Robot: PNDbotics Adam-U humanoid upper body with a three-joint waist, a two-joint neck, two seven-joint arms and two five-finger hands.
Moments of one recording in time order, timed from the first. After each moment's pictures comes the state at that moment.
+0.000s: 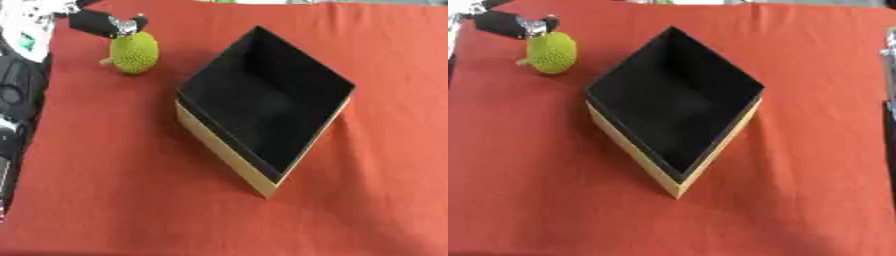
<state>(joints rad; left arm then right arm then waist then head) -1.33 0.26 0.25 -0.69 -0.91 -0.44 -0.67 -0.61 -0.50 -0.11 -1.98 0.30 -0.22 -0.26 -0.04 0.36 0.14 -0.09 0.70</state>
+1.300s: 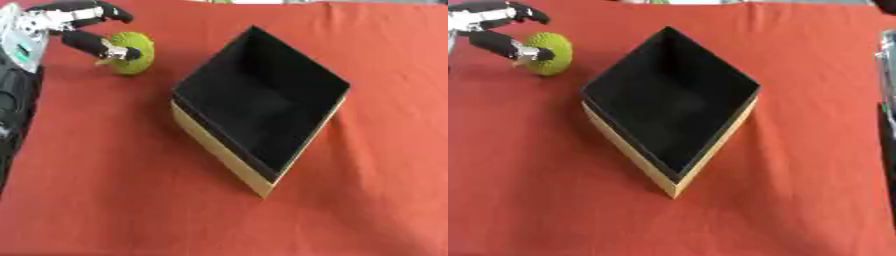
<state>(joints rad) -1.33 0.30 0.23 -0.54 -1.10 -0.47 -0.64 -0.61 -0.50 -0.11 -1.98 0.30 -0.21 -0.26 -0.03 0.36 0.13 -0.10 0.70</state>
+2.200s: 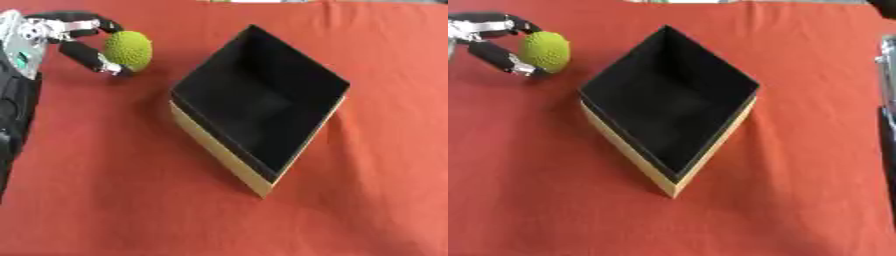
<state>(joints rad) -1.31 0.30 0.26 -0.56 -1.22 -0.44 -0.67 -0.60 -0.50 -0.11 -1.98 0.29 -0.21 -0.26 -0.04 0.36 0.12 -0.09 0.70</state>
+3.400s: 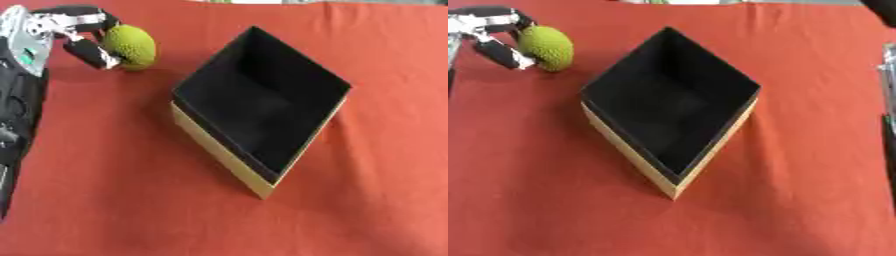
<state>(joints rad) -1.30 0.28 0.27 -0.63 -1.13 -0.41 -0.69 -0.58 -0.49 -0.11 -1.98 0.28 -0.20 -0.26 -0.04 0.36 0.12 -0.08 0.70</state>
